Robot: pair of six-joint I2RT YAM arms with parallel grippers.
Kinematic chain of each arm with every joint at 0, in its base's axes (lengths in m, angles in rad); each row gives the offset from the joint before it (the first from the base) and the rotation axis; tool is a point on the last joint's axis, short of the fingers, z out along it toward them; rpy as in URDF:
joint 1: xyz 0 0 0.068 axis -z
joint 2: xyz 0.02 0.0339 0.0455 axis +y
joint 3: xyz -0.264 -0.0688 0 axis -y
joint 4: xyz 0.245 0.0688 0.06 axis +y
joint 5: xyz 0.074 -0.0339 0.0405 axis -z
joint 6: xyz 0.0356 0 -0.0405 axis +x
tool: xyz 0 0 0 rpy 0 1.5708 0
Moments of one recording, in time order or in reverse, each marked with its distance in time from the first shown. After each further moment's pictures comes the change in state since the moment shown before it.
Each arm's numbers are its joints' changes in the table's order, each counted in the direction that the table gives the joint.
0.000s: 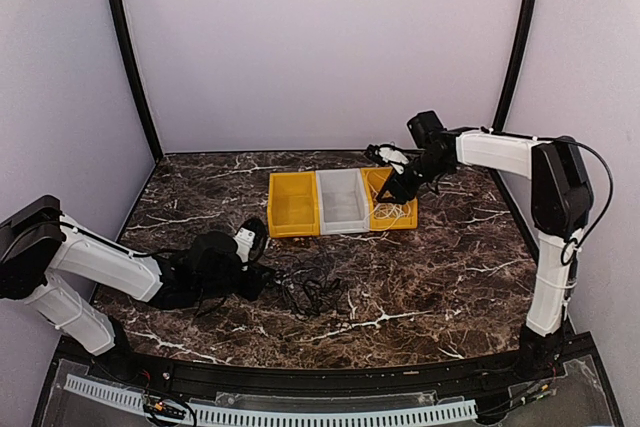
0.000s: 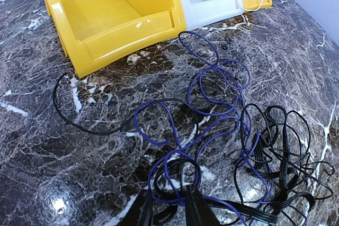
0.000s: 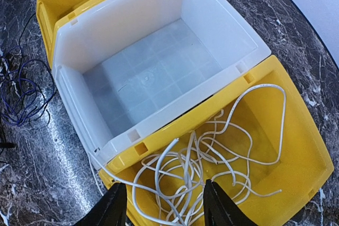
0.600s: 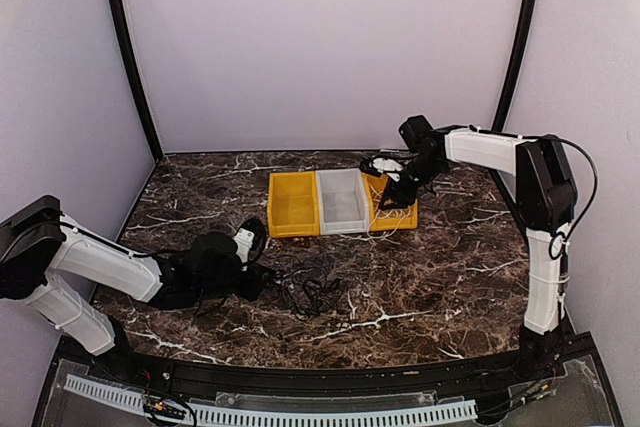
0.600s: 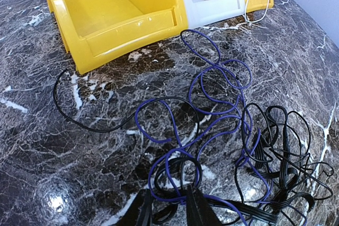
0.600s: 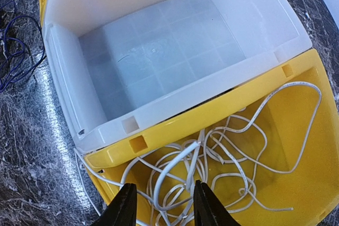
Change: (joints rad) left arm 0.000 0.000 -0.003 0.000 0.000 -0.018; right arm -0.005 0.112 0.130 0.172 0.042 -0.193
